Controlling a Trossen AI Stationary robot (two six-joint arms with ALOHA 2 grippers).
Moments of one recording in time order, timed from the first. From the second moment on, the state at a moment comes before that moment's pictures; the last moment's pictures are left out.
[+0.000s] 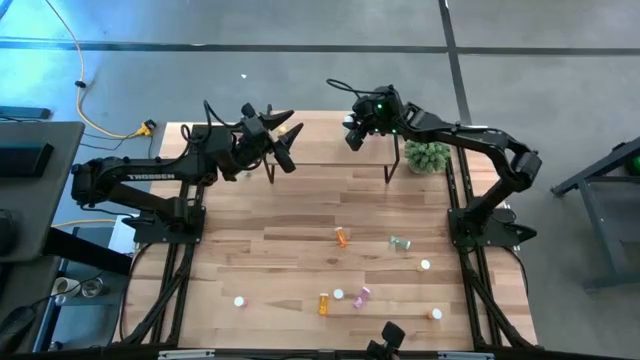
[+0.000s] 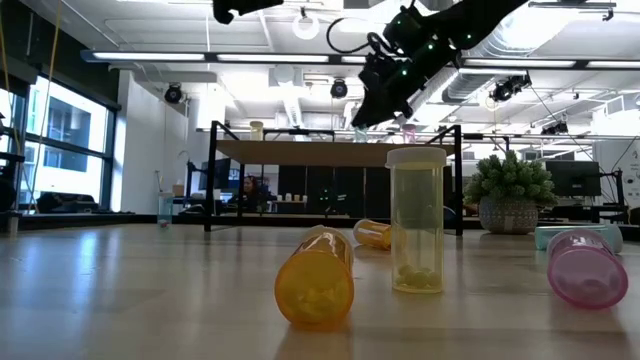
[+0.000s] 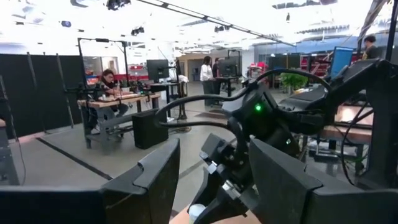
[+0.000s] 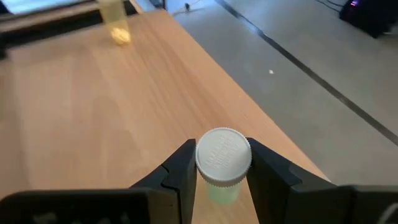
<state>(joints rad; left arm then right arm) 0.31 1.18 0.90 0.46 -0.43 0.13 -0.60 1.60 1.23 -0.19 -0.03 -0.06</state>
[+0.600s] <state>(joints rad) 0.31 1.18 0.90 0.46 -0.43 0.13 -0.60 1.60 1.23 -0.24 -0.02 -0.06</state>
